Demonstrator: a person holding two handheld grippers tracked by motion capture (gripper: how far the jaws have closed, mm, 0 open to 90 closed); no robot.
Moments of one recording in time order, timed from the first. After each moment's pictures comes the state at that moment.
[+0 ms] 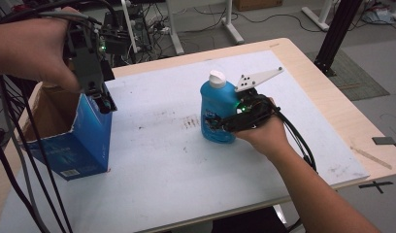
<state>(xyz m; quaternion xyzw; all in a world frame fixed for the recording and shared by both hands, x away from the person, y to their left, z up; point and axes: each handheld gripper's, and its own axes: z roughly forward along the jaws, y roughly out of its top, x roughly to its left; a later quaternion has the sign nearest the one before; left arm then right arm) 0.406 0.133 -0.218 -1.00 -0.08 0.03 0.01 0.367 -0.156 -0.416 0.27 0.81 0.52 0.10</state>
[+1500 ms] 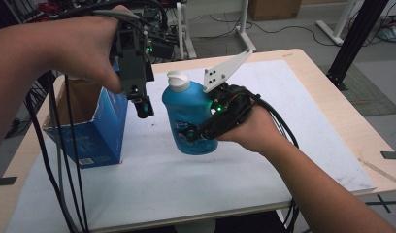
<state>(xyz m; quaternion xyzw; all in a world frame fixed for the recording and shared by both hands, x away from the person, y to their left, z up) 0.361 0.096 -0.205 -1.00 -0.02 0.02 -0.01 0.339 -0.069 -0.337 0.07 0.87 0.49 0.02</state>
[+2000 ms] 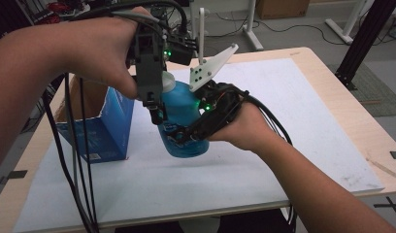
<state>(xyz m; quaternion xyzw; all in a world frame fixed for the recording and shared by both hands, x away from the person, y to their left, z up) 0.339 0.077 -0.207 -1.00 -0.01 0.01 0.01 0.333 -0.039 -0.329 0.03 0.87 0.49 0.00</state>
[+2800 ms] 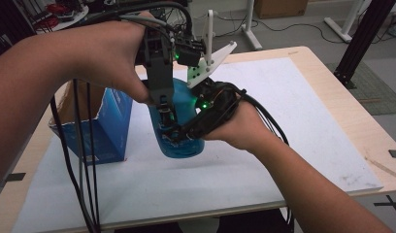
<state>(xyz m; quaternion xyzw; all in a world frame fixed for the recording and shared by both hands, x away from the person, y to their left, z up) 0.343 0.064 -0.211 -1.00 -0.05 0.01 0.00 0.335 -0.042 -0.327 0.04 0.86 0.51 -0.01</state>
